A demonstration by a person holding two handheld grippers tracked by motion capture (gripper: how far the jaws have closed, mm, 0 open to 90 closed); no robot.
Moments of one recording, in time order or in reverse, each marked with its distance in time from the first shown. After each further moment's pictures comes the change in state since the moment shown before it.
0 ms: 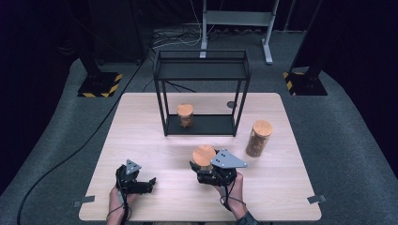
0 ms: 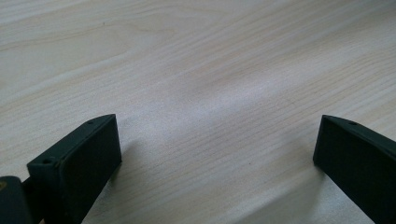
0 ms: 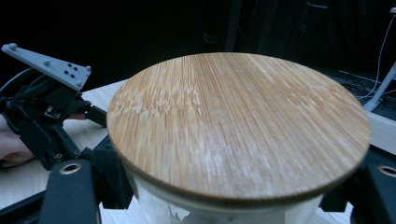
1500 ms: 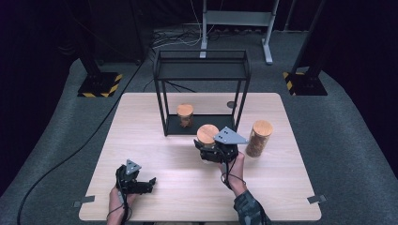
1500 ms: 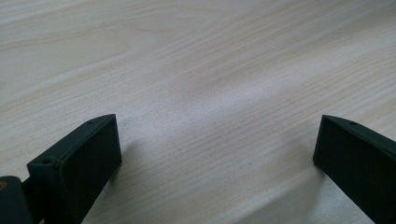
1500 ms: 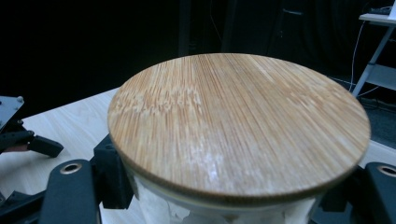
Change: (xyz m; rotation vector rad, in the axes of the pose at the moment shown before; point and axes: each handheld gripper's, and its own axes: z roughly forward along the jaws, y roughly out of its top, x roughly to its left) left arm 0.000 0.000 0.000 -0.001 0.000 -0.001; right arm -0.046 0.026 0.028 -0.019 -0.065 0.013
